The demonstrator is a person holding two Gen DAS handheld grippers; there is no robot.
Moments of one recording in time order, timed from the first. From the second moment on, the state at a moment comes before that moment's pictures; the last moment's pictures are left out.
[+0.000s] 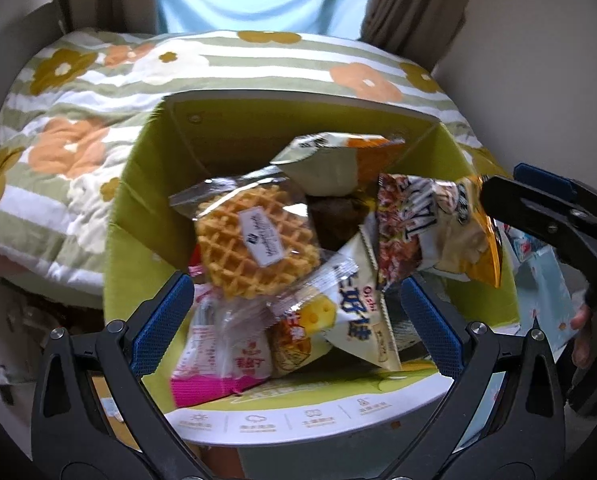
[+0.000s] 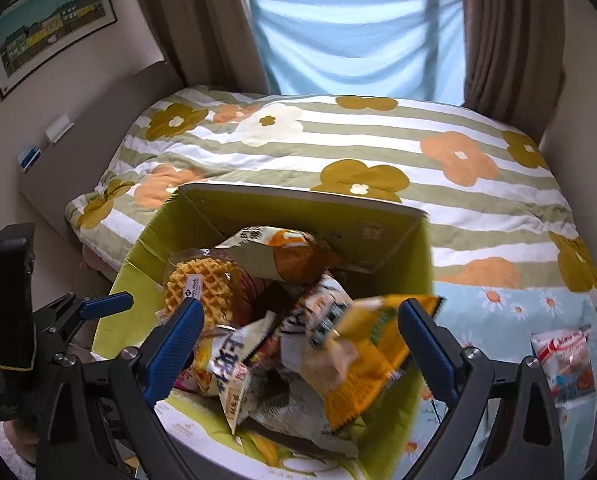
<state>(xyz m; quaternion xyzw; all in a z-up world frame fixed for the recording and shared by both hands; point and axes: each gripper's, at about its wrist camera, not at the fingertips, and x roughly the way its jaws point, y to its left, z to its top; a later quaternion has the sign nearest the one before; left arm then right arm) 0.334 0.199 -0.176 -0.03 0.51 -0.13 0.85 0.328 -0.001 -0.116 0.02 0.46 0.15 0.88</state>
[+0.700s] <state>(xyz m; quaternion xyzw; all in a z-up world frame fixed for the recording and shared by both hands) 0.261 0.049 -0.131 -0.01 0.47 -0.14 0.87 0.223 -0.197 -0.080 0.07 0.42 0.07 0.90</state>
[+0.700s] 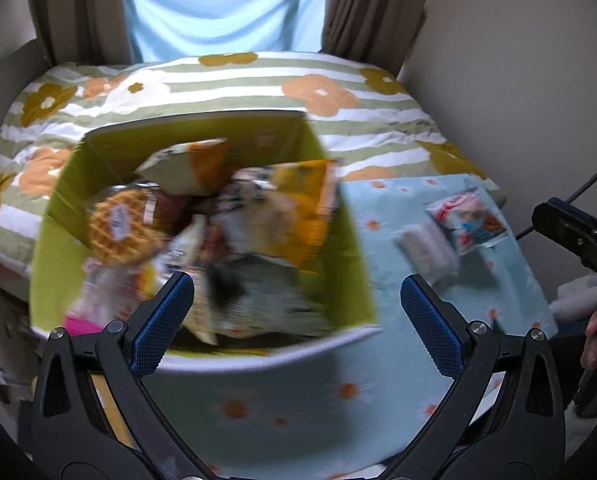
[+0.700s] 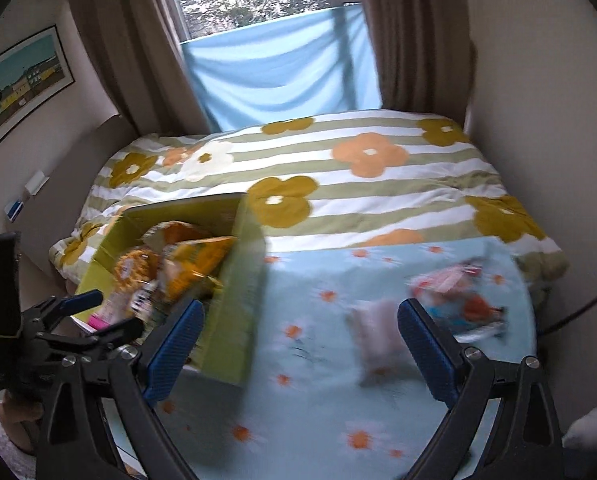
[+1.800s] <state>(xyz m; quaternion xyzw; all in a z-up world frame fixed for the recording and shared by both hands) 0.347 -0.184 -0.287 -0.05 0.62 -0.09 0.78 0.316 -0.371 -0.198 0.11 0.55 0.06 0.83</state>
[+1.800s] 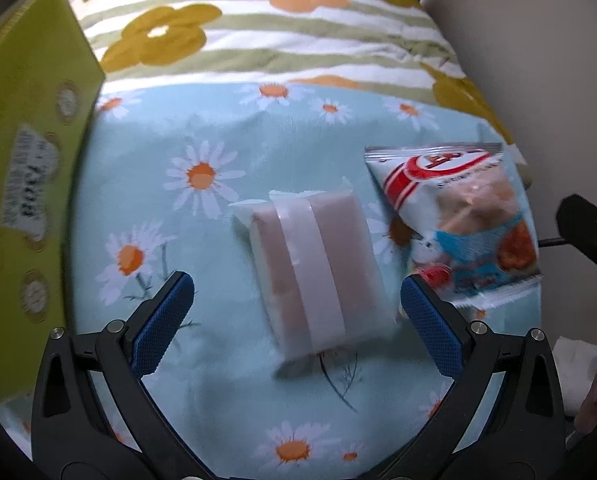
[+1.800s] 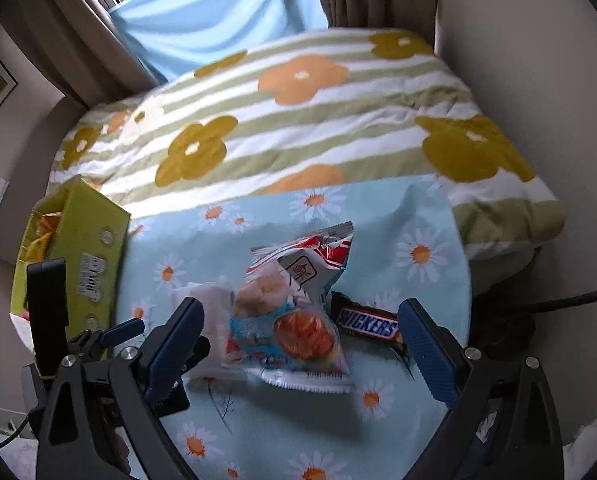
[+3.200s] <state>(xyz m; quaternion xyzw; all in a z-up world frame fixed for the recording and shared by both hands) 0.341 -0.149 -0.291 -0.01 0.60 -0.08 0.80 0.332 -0.322 -0.263 0.05 0.60 0.12 0.79</state>
